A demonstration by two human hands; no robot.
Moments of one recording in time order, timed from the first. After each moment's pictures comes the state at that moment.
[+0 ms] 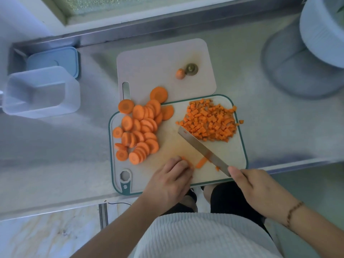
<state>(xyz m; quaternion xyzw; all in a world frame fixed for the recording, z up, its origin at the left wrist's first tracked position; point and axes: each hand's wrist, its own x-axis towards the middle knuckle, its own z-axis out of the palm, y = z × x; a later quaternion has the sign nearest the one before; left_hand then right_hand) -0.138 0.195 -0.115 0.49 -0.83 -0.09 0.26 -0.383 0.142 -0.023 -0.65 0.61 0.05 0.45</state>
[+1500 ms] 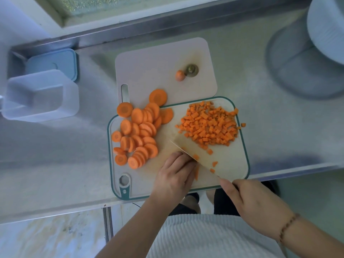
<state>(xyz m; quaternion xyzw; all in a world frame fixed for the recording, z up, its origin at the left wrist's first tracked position) -0.161 0.173 -0.121 0.56 -0.74 -0.12 0.34 -0.369 0.144 -0.018 -0.68 0.58 0.11 0.43</state>
